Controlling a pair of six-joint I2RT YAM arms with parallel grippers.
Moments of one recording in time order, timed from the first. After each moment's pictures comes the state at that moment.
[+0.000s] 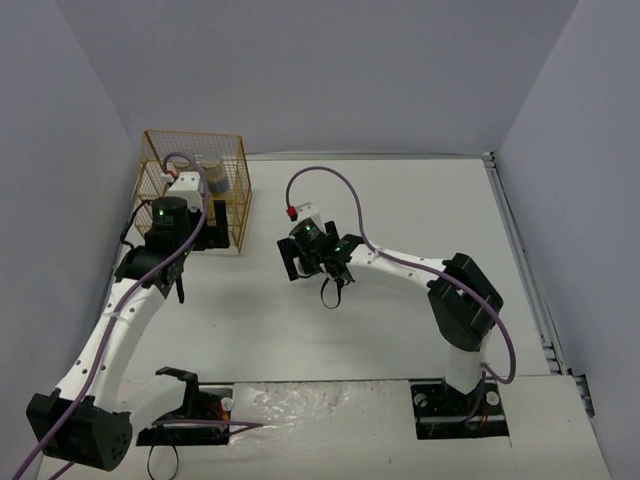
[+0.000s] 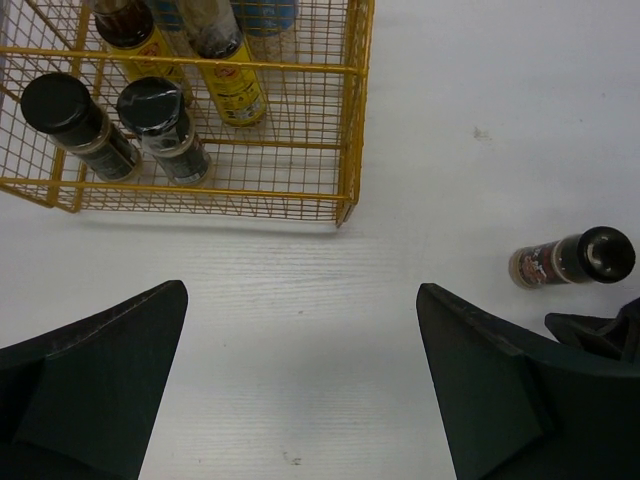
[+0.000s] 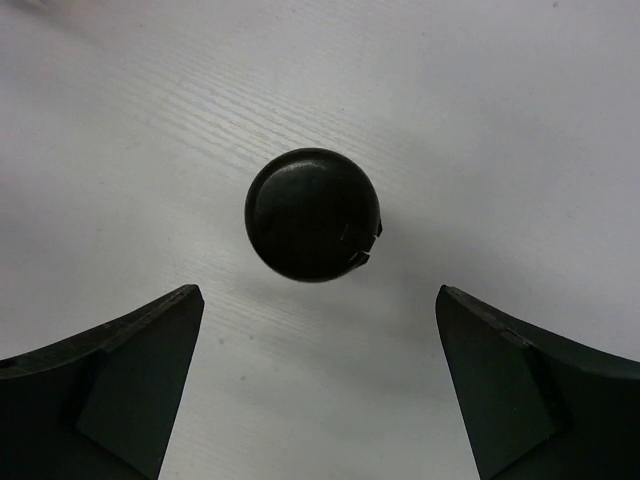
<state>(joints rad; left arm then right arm) -0.21 1.04 1.03 -0.51 -0.12 -0.13 0.88 1.83 1.28 -0.32 0.30 0.36</state>
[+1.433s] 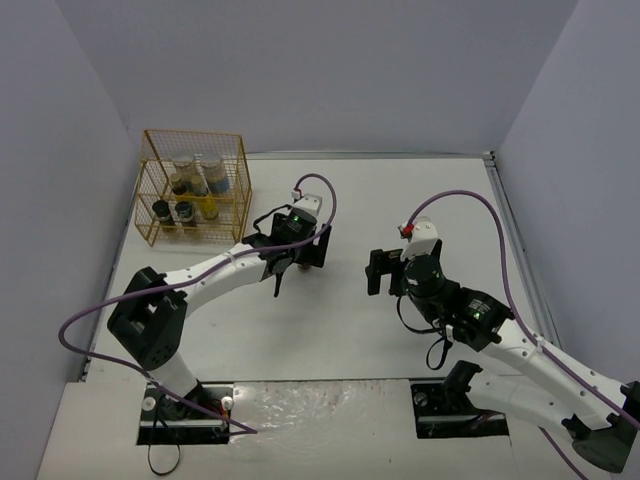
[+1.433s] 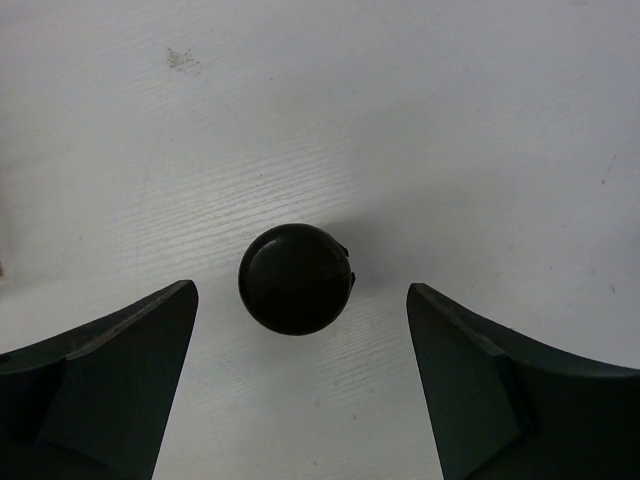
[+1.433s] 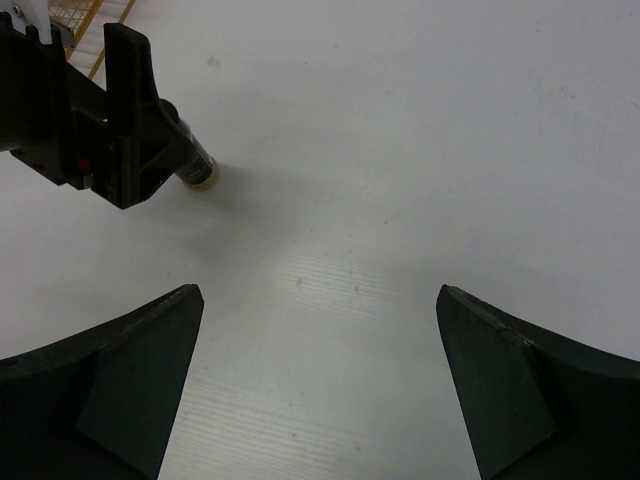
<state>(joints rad) -0.74 1.64 1.16 -0.28 -0.27 -0.33 0.86 0.82 0.78 -0.46 0.48 0.39</state>
